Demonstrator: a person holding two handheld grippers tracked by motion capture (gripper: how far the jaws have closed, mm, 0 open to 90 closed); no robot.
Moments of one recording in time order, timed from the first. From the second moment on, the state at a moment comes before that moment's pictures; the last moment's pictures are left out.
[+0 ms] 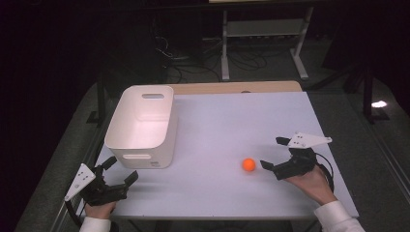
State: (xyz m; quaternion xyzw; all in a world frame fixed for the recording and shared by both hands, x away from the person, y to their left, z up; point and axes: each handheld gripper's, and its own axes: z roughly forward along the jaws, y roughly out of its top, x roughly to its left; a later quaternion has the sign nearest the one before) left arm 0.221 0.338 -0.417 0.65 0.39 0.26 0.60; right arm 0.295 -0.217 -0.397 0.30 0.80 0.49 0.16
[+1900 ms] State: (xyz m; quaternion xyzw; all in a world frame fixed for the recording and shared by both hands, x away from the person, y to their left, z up) left arm 0.221 0.339 -0.417 0.65 0.39 0.26 0.59; right arm 0.318 -0.162 -0.416 0.25 0.89 0.38 0.08
